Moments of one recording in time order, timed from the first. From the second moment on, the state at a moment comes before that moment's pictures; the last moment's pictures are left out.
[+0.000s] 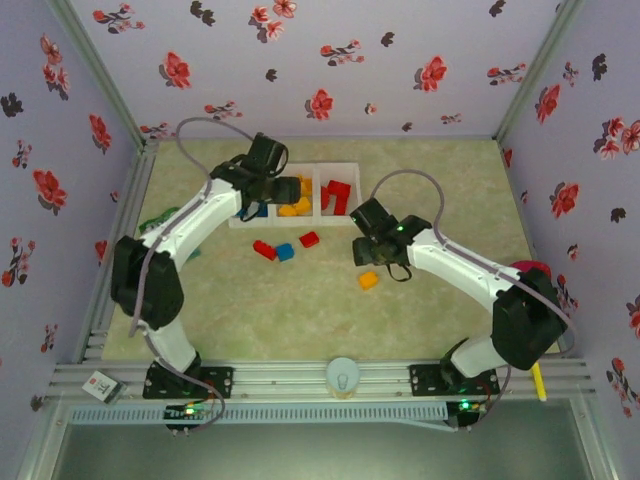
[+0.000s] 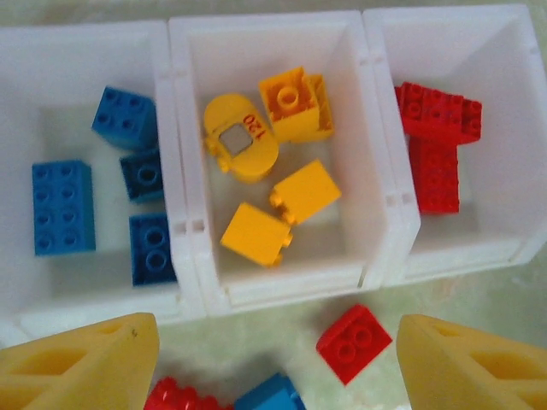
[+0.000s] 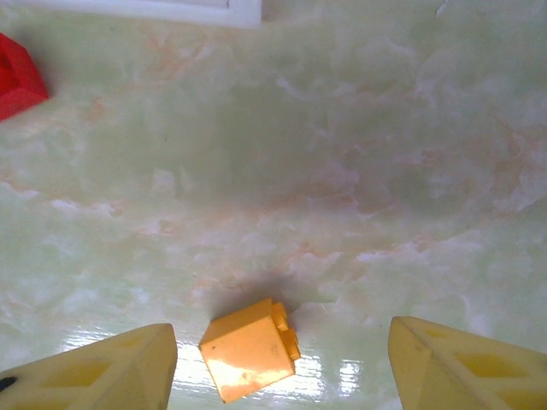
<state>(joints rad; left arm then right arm) -0.54 1.72 1.52 -0.72 -0.12 -0.38 0.70 1.46 1.05 -0.79 0.21 0.51</state>
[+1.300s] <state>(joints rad) -0.58 1.51 1.26 -0.67 -0.10 -0.48 0.73 1.53 0.90 -0.72 0.06 0.46</state>
